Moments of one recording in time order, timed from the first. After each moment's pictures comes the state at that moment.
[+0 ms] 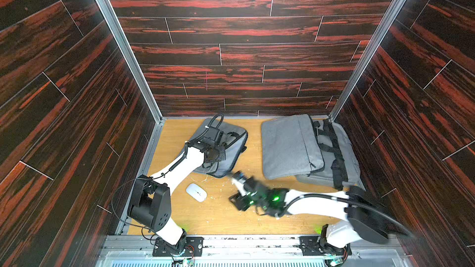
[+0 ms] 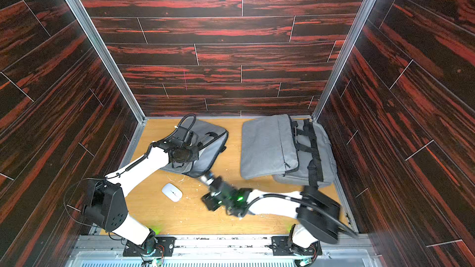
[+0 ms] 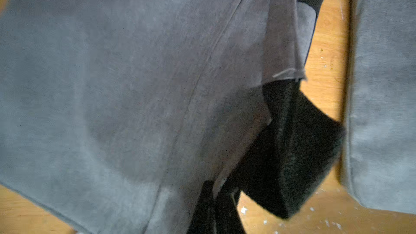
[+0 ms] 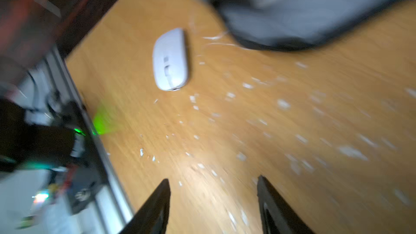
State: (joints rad) left arm -0.40 1.60 1.23 -0.67 -0.02 -0.50; right arm 1.25 1.62 0.85 0.06 0.08 0.42
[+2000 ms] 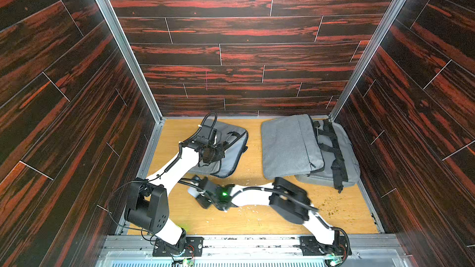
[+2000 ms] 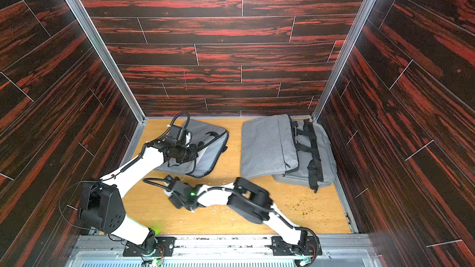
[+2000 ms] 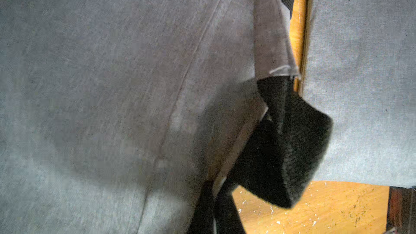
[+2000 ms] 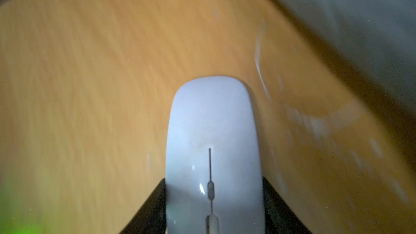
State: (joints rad) left arm -0.34 1.57 1.22 -0.64 0.20 -0.55; right arm 1.28 2.21 1.45 -0.07 0.11 0.28
